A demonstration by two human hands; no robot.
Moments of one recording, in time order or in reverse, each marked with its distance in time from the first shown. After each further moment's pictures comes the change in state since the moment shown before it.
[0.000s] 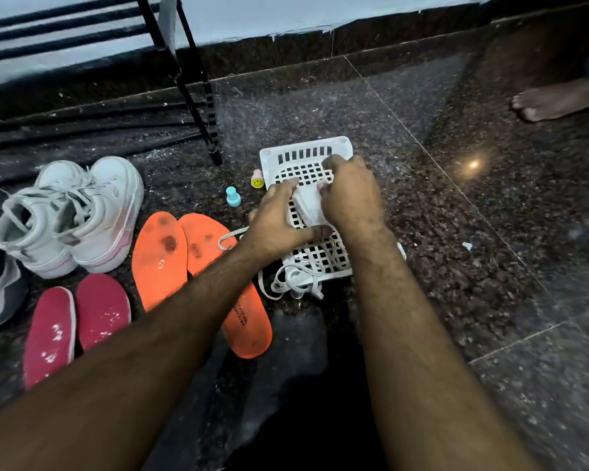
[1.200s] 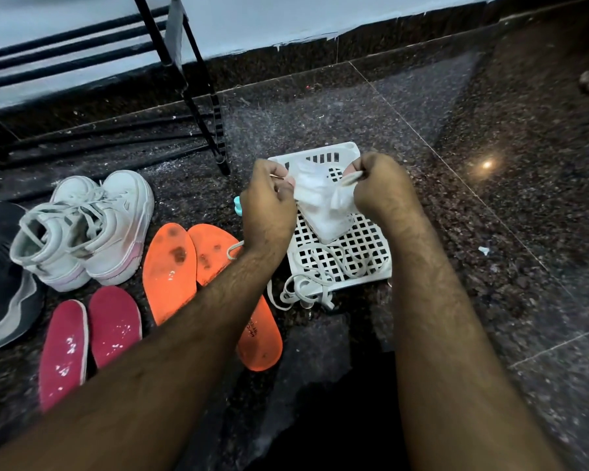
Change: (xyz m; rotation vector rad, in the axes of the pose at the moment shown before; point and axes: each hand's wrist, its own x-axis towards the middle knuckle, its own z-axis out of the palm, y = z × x) left_hand 0.012 0.027 -0.010 -0.145 0.564 -0.013; right_hand 0.004 0.009 -0.035 0.338 -0.085 0.216
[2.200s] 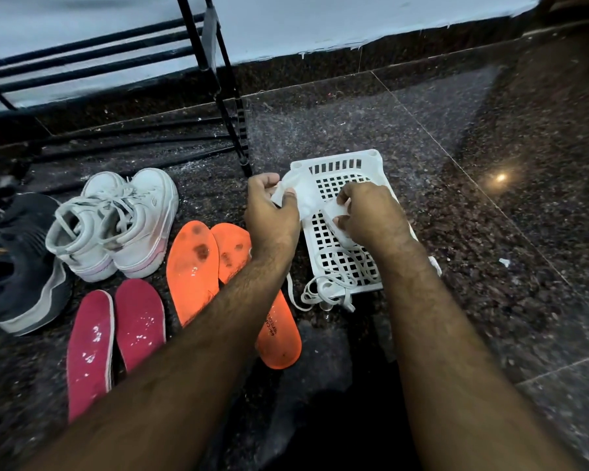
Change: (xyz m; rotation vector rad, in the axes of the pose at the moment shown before) left_hand -0.001 -0.015 -0.019 -0.231 0.128 -0.248; right_hand -0.004 0.002 0.045 -0.414 -0.084 -0.229
